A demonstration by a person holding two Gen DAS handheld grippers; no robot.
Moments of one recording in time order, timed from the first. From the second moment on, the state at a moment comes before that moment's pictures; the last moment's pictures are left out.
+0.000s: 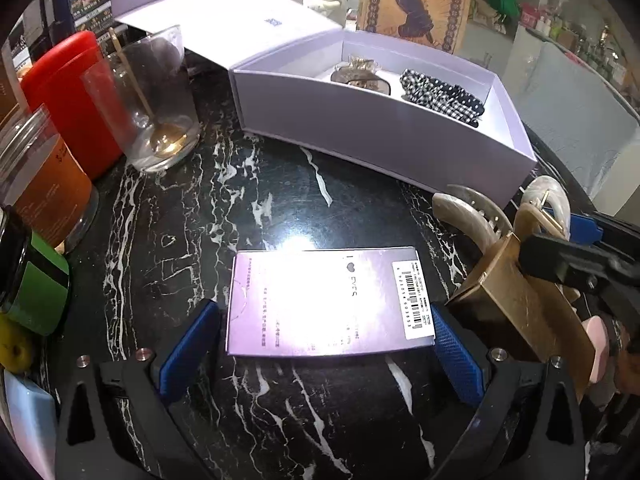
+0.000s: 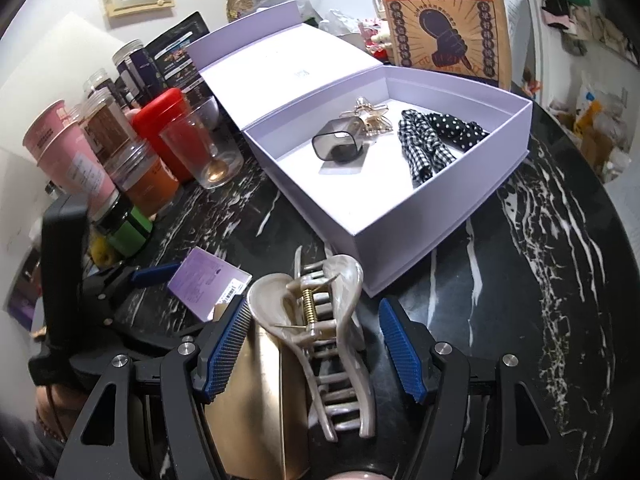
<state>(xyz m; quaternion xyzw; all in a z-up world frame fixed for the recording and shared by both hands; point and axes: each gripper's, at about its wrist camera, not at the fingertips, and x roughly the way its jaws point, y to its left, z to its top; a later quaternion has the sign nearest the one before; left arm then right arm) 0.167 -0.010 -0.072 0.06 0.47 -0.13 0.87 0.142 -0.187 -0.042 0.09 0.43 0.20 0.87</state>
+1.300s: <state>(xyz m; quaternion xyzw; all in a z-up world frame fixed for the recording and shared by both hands) 0.113 0.016 -0.030 0.00 0.42 -0.13 0.90 0.087 -0.220 -0.017 0.11 0.36 0.16 0.91</state>
